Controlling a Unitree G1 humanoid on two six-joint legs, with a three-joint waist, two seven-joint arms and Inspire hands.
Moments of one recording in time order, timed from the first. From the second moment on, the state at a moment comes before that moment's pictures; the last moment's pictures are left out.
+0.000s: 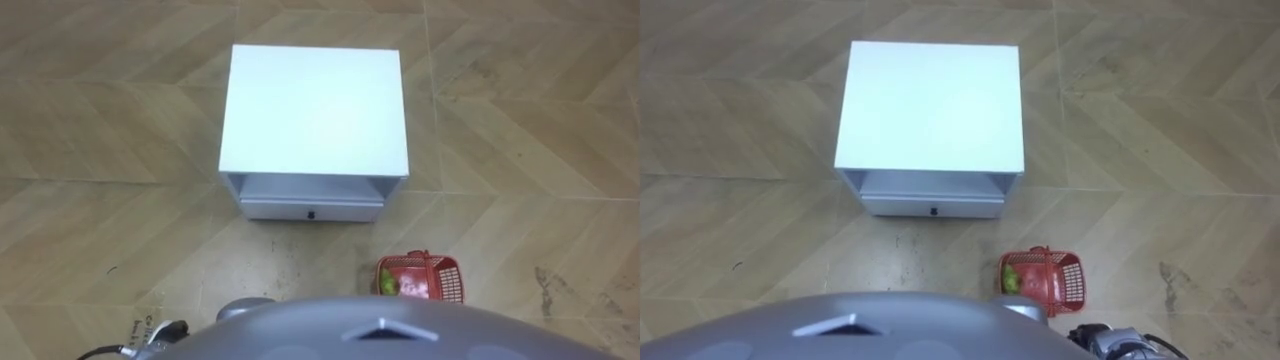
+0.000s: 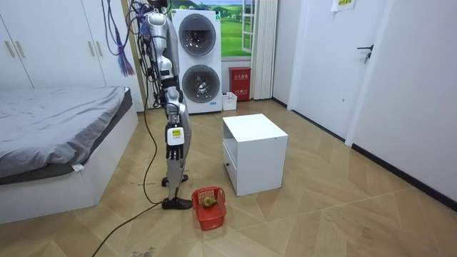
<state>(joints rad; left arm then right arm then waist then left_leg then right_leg) 0.23 0.16 0.07 1.08 0.47 0.23 -0.01 0.09 -0.23 0.06 1.31 -0.25 0.24 0.14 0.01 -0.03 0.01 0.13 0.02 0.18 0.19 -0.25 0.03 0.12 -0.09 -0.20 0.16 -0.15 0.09</state>
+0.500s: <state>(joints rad) 0.15 0.20 0.08 1.12 0.47 0.19 -0.01 0.05 -0.24 0.03 1.21 -0.29 0.23 0.08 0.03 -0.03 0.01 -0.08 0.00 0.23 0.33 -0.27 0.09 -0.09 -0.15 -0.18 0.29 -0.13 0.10</state>
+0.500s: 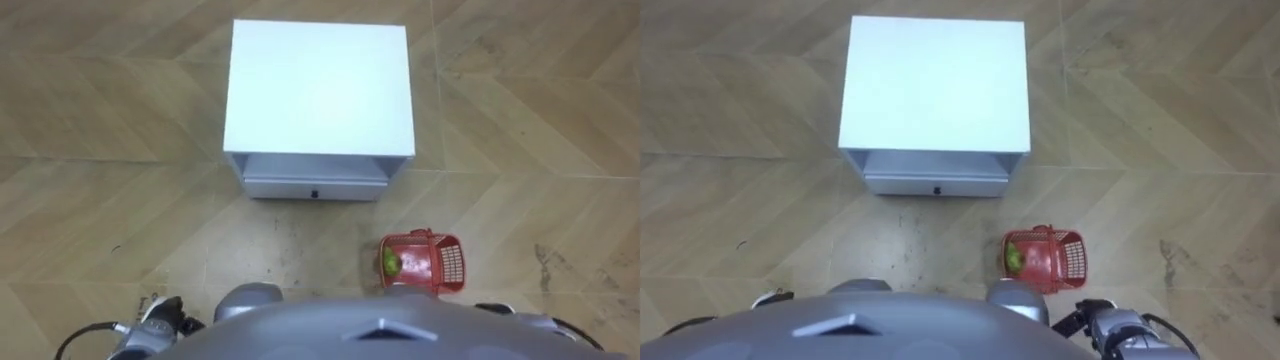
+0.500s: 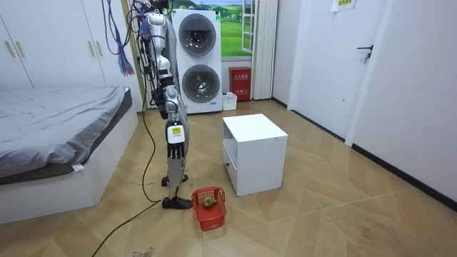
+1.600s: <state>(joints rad) -0.09 0.29 -0.05 1.30 0.22 0.03 0.19 -0.36 -0.26 -0.10 1.08 0.04 0.04 -0.26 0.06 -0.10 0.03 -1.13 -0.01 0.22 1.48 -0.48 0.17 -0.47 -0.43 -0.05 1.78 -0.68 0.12</state>
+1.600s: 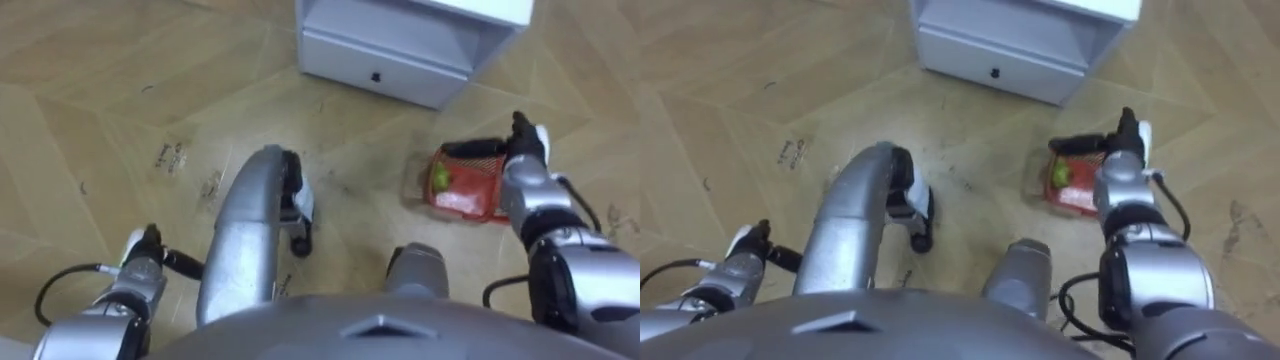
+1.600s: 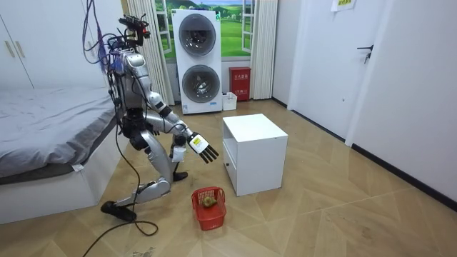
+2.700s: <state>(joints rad) 0.01 0.28 -0.26 1.35 0.12 -0.05 0.14 -0.31 -0.32 0.06 1.02 0.16 0.02 -0.27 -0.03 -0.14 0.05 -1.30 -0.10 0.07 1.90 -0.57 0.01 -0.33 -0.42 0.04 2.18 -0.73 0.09</state>
